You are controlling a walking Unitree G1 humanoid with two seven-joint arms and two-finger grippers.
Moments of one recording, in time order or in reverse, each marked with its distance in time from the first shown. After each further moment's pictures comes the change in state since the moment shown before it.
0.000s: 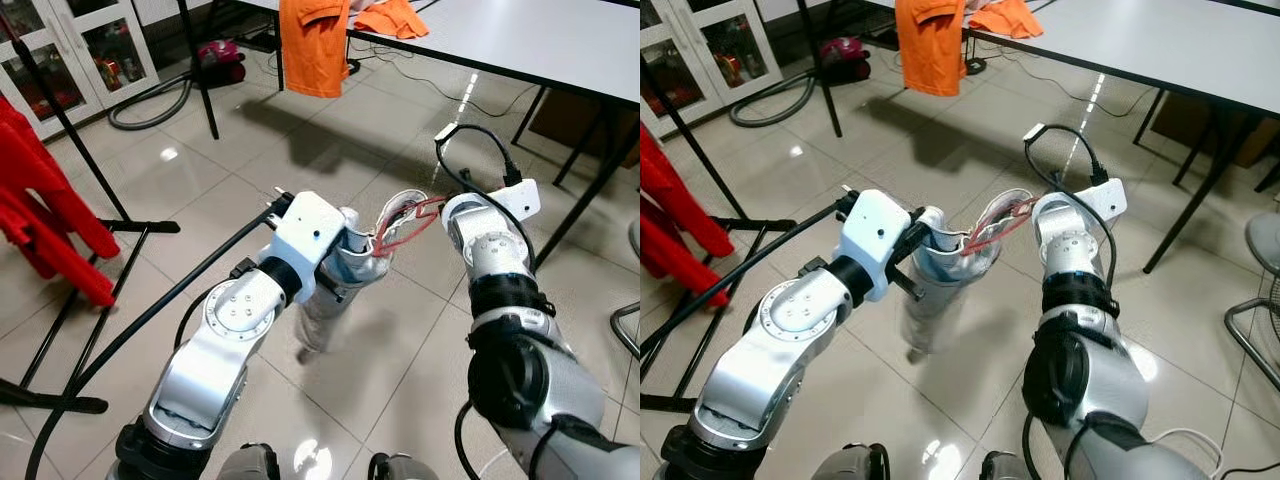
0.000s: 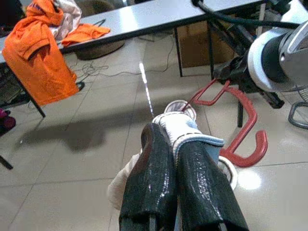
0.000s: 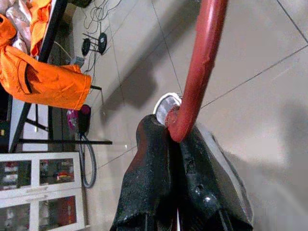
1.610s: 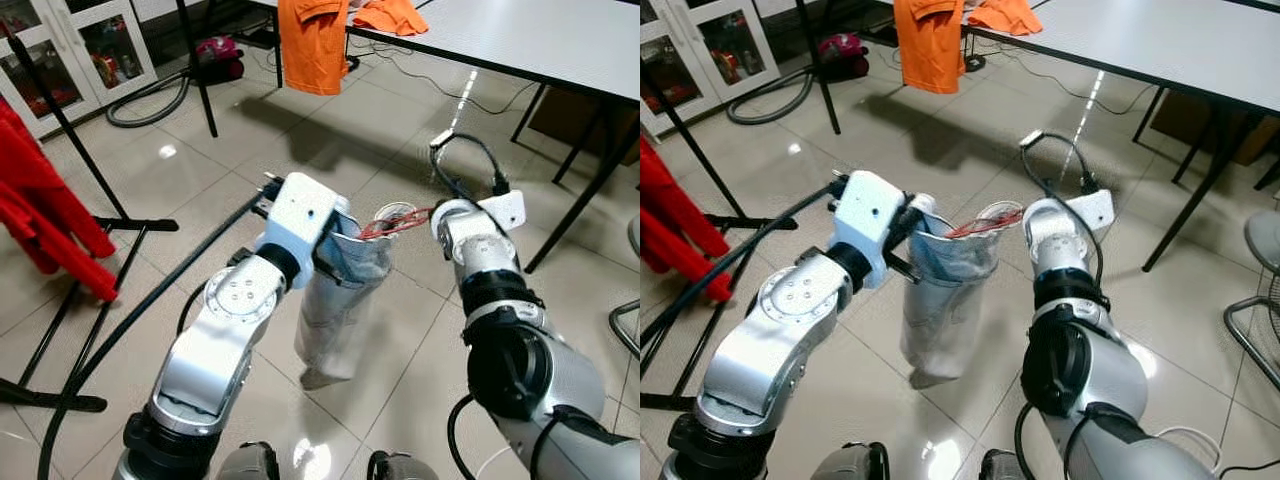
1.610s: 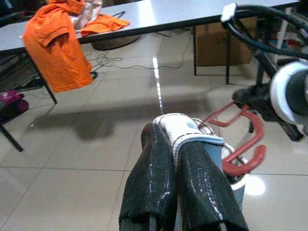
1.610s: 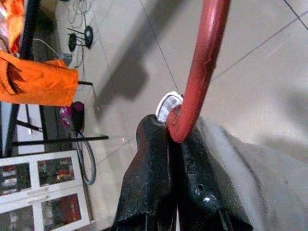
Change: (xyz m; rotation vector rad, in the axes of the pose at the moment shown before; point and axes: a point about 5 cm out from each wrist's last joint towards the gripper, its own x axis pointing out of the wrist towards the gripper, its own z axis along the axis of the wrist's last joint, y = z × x) left arm 0.005 0.010 0.010 -0.051 0.020 0.091; right arm 0.004 -0.008 -0.016 0.057 0.047 -0.056
